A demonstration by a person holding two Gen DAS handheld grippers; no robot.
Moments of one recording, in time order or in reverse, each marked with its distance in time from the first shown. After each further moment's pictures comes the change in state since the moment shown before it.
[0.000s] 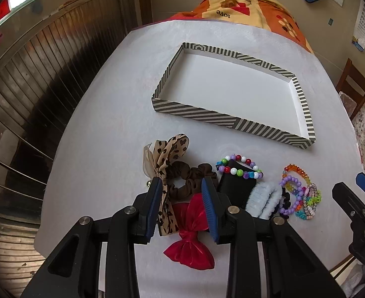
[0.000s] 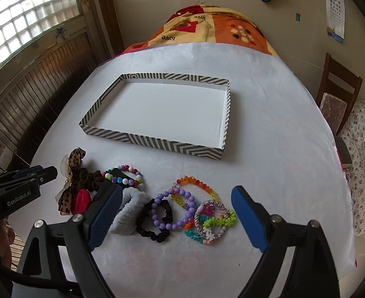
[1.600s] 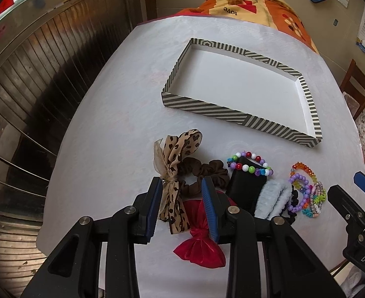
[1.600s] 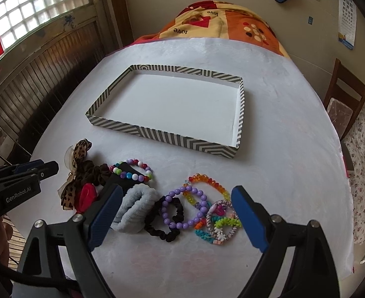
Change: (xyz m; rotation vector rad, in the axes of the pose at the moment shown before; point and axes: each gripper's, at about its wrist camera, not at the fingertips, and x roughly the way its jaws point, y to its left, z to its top) left arm 0.004 0.022 -0.002 -0.004 0.024 0.001; right arm 0.013 0.020 0.000 -0.051 0.041 0.009
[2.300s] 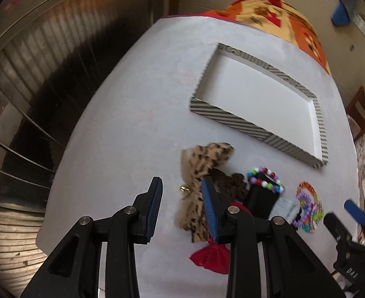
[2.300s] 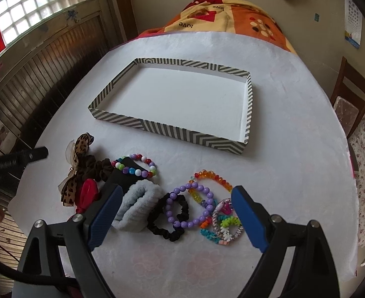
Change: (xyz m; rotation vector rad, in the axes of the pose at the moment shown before) left arm 0.005 0.052 0.018 -0.142 0.027 -0.038; right arm 0.014 0.002 -0.003 -0.018 0.027 0.047
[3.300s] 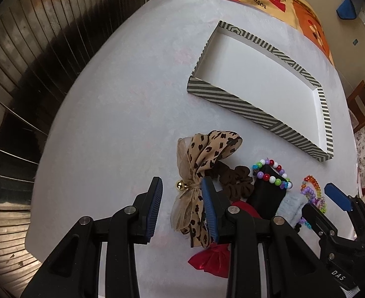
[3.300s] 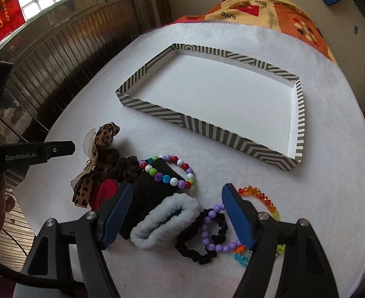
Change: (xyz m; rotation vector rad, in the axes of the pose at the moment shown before) left arm 0.037 0.003 0.005 0.009 0.117 -0.063; right arm 0.046 0.034 0.015 -0.121 0.057 0.130
